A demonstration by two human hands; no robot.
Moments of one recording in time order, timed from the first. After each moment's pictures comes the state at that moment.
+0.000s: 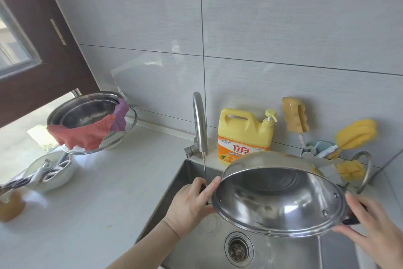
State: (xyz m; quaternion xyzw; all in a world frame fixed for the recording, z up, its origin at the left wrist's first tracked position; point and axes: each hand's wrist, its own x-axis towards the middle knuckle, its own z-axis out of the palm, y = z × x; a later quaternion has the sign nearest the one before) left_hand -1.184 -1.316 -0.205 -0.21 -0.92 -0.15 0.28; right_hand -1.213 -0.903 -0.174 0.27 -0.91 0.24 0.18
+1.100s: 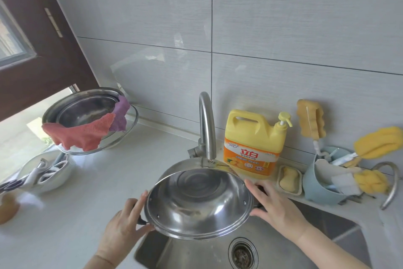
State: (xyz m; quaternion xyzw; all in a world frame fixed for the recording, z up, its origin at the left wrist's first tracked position) left_hand -1.118 -1.458 -0.230 0.00 -0.96 -0.24 0.11; right_hand -1.273 -1.067 -0.220 0.41 -0.89 0.19 0.05
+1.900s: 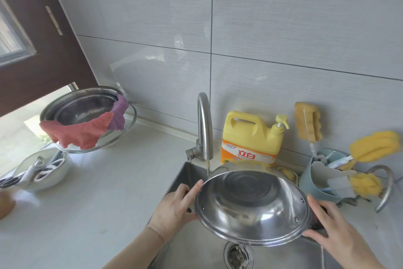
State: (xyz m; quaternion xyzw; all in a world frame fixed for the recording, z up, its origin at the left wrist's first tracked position) left_hand -1.192 -1.378 -0.236 -0.13 -0.96 -0.17 0.18; right_hand -1.240 -0.951 -0.197 0.24 -0.95 0.19 -0.01
